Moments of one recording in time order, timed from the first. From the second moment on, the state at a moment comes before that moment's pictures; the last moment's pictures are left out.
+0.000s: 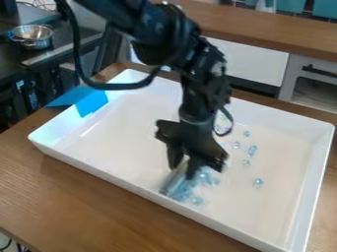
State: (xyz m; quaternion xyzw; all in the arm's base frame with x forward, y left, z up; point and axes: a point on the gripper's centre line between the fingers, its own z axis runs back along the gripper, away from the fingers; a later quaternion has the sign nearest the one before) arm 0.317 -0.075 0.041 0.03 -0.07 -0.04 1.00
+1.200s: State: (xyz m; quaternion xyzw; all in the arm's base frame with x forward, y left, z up) arm 0.327 -0.047 0.117 -0.07 -0.07 -0.03 0.99
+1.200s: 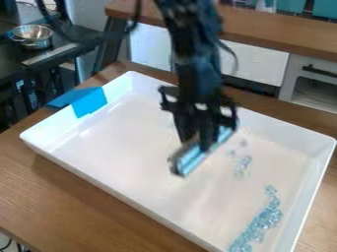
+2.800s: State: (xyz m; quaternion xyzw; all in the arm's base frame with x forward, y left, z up) arm 0.387 0.063 0.044 0.04 -0.09 0.05 0.99
